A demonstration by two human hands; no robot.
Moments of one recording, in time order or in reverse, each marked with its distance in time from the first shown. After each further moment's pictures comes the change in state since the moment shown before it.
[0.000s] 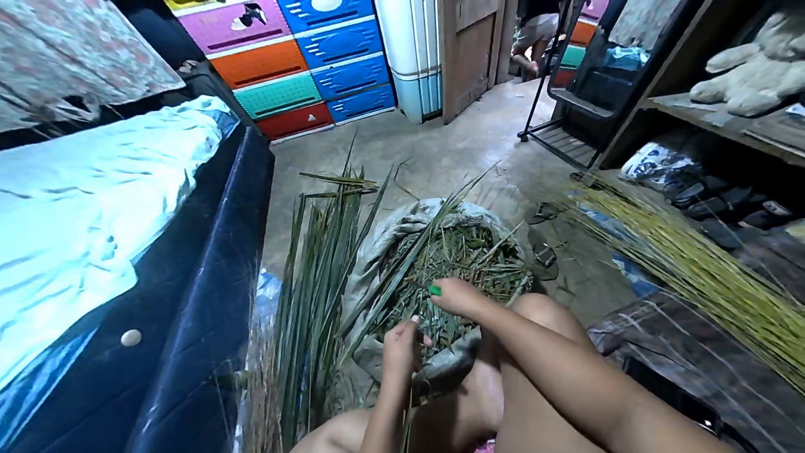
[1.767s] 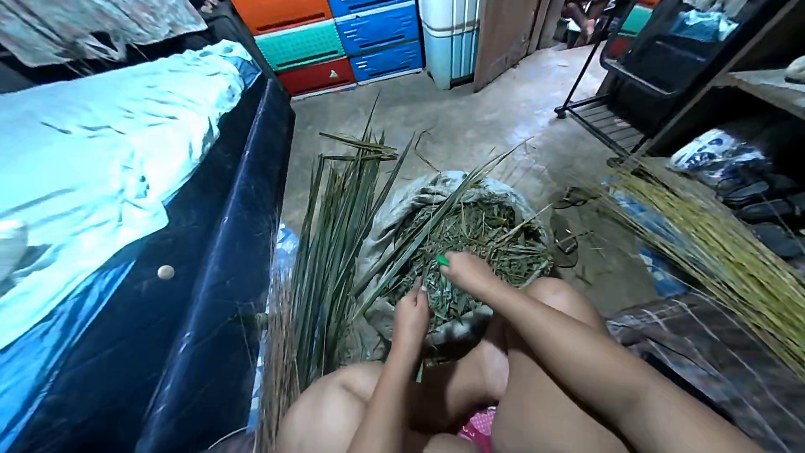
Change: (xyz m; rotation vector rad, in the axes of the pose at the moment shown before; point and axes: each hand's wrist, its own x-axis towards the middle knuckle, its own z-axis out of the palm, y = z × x) left_hand 0.011 -0.009 -0.009 0.530 0.089 0.005; right_hand 0.005 -0.020 0.018 -0.130 -0.003 0.018
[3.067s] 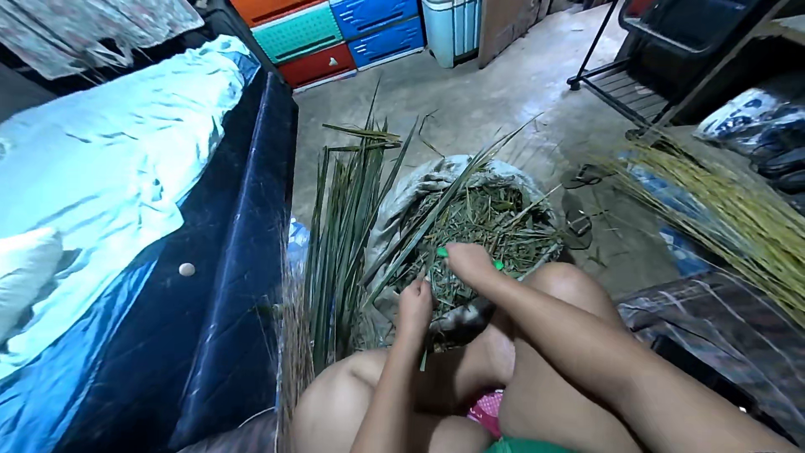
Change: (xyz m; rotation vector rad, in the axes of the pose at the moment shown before) left_hand -0.002 0.007 0.002 0.044 -0.001 -0.021; right_hand 0.004 -0.002 0.006 -0.112 0.037 0.037
